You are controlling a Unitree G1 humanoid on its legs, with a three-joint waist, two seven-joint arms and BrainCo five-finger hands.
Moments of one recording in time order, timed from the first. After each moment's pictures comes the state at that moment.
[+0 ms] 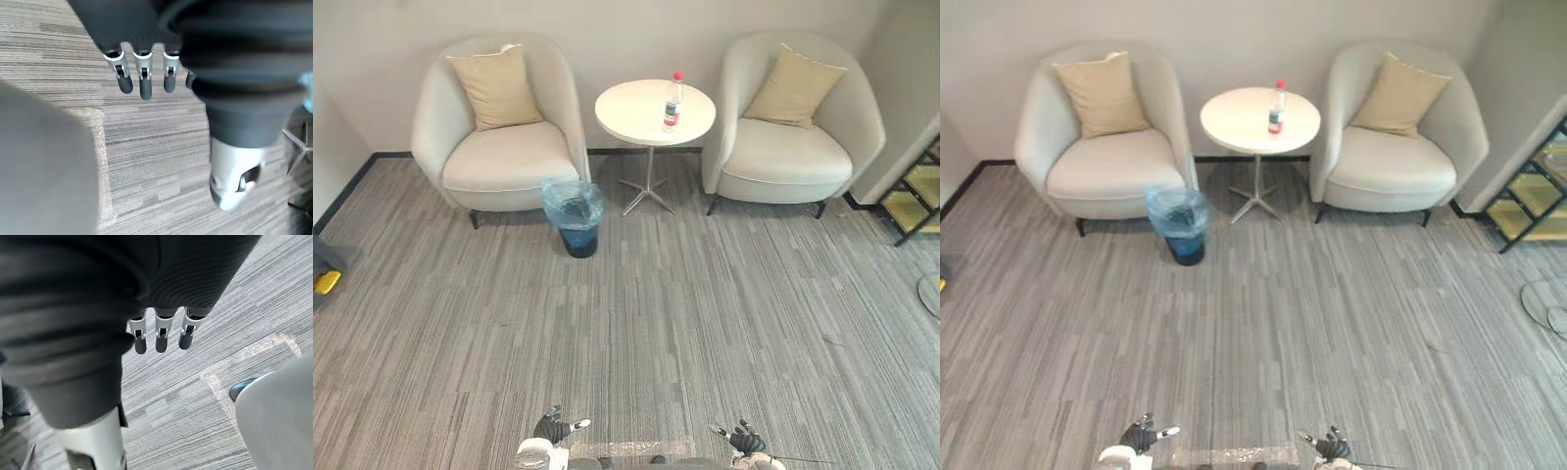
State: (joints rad) left arm -0.01 0.10 -0.04 1.11 -0.05 -0.12 0.06; right arm 0.05 -0.05 -0.20 1.12 0.29 -0.14 -0.06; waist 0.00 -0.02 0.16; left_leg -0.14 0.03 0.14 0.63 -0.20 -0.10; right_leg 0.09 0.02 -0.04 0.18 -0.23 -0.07
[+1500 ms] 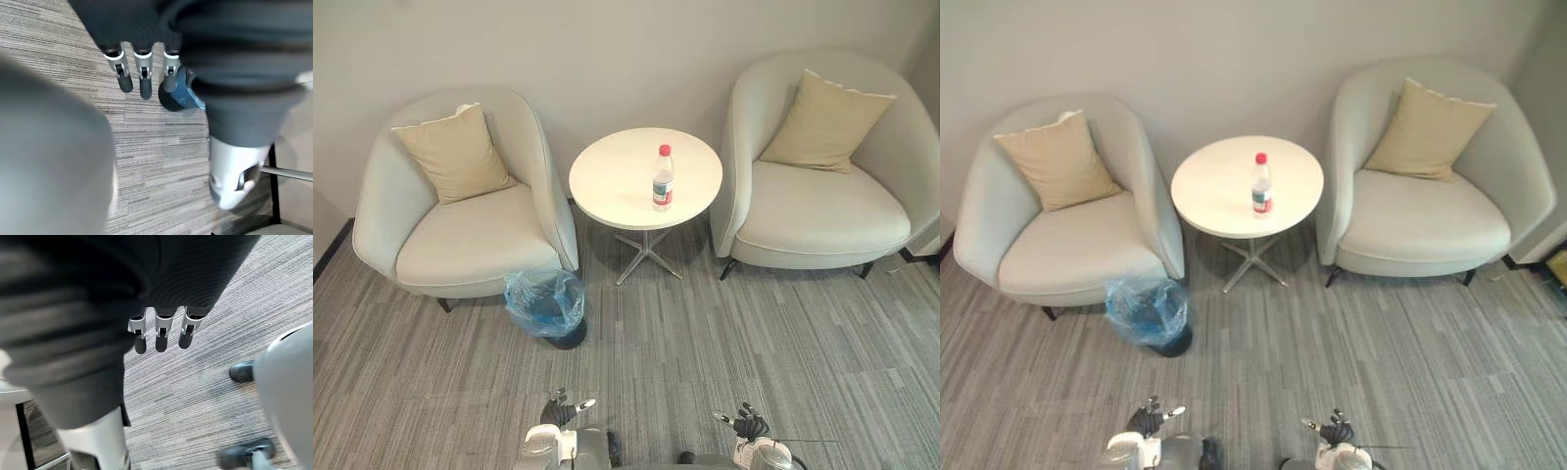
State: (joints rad) left arm 0.00 0.08 0.00 1.09 -0.06 -0.12 0.05; right arm 0.00 -0.07 -0.11 1.12 0.23 -0.13 -0.05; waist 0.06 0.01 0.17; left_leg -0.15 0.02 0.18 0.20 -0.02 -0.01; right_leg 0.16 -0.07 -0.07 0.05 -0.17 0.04
